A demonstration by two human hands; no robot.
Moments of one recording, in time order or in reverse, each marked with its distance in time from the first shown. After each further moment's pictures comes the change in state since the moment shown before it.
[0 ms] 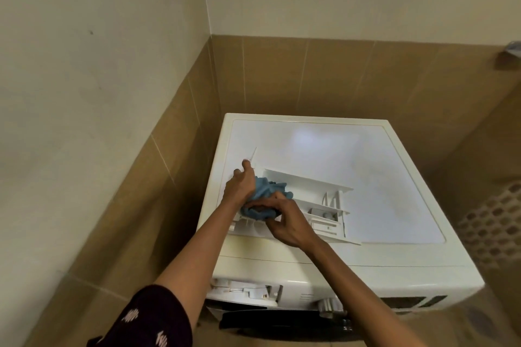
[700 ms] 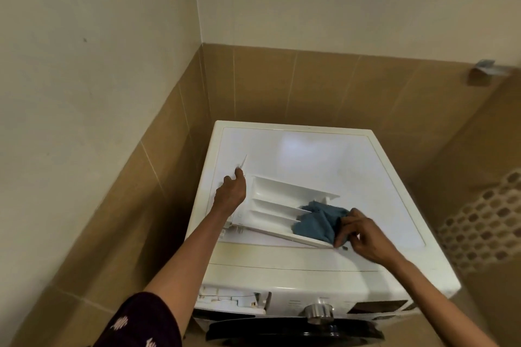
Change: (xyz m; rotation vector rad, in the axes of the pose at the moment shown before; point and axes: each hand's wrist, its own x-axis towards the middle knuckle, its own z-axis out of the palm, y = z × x) left_hand -0.005 -0.007 -0.005 0.055 -0.026 0.103; right_hand -0.087 0.088 -0.114 -0.336 0.086 0.055
